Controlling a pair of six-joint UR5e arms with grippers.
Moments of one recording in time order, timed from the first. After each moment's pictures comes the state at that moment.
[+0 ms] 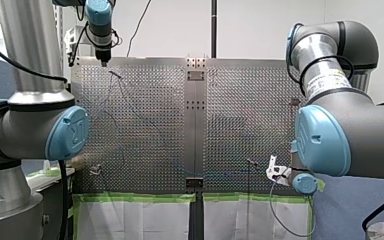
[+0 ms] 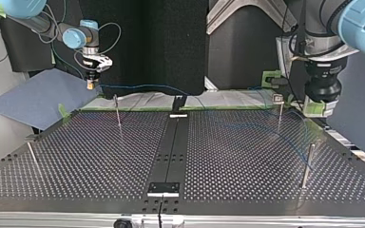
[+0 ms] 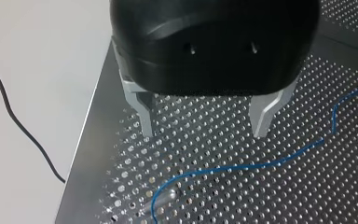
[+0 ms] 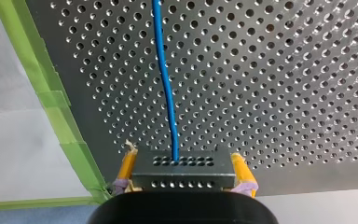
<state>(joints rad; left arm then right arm) -0.03 -1.32 -1.69 -3.59 -1.90 -1.72 1.66 -0.67 1.89 -1.10 1.42 1.76</state>
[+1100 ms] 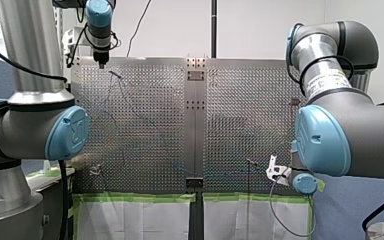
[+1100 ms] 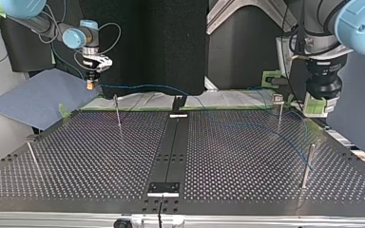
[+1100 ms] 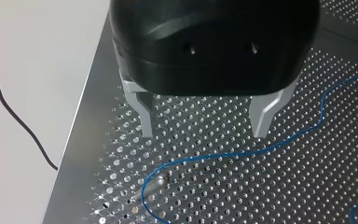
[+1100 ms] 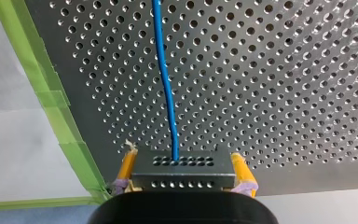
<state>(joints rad) -0.03 -1.32 -1.71 -3.60 -1.93 -1.72 1.66 -0.67 1.89 -1.10 1.42 1.76</state>
